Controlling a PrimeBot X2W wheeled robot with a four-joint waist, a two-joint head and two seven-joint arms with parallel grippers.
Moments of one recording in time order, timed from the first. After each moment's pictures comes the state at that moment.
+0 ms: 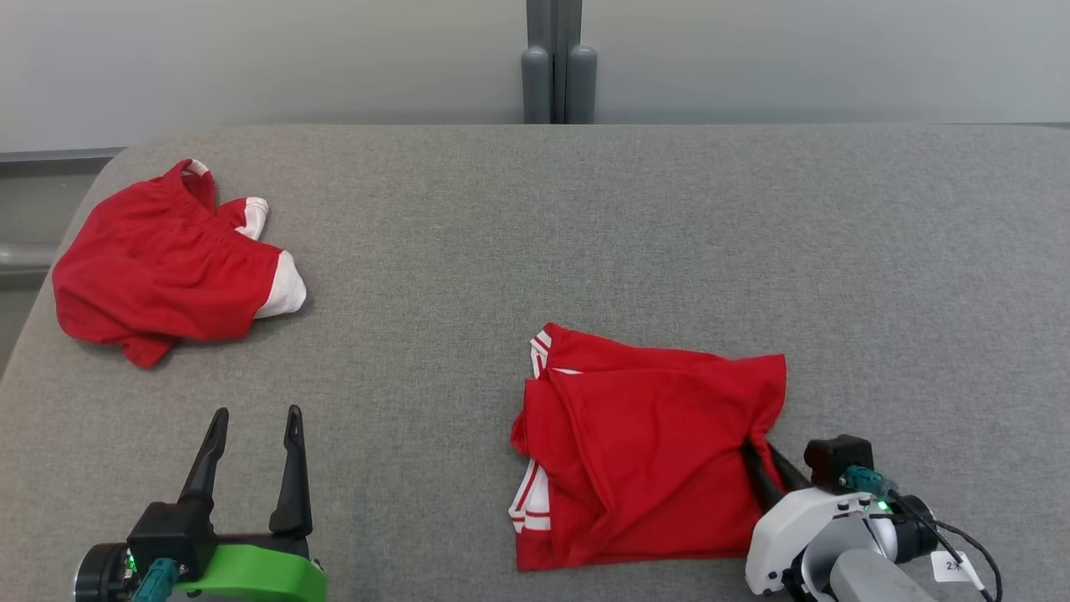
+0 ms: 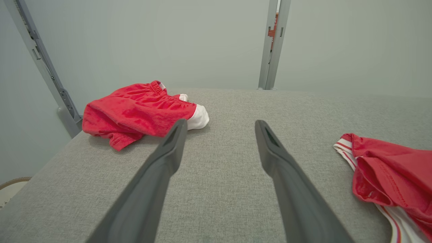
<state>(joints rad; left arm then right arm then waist) 0.02 0.06 0.03 0.17 -0.12 -0.13 -0.26 -0.30 -0.09 0.26 0.85 0.26 0.13 -0.27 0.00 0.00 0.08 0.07</state>
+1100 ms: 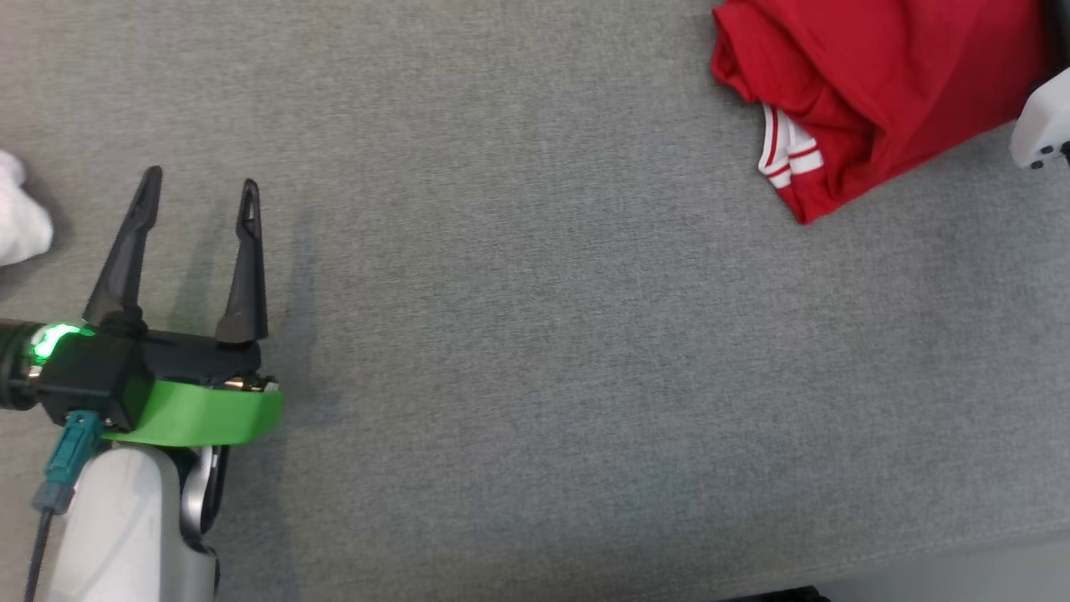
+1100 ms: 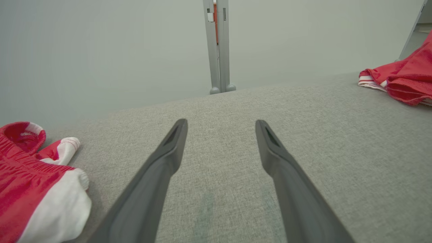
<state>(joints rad) -0.29 0.17 -0.04 0.01 -0.10 -0.13 -0.26 -0.99 -0.55 0.39 0.81 0.32 0.13 -0.25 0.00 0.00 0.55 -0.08</state>
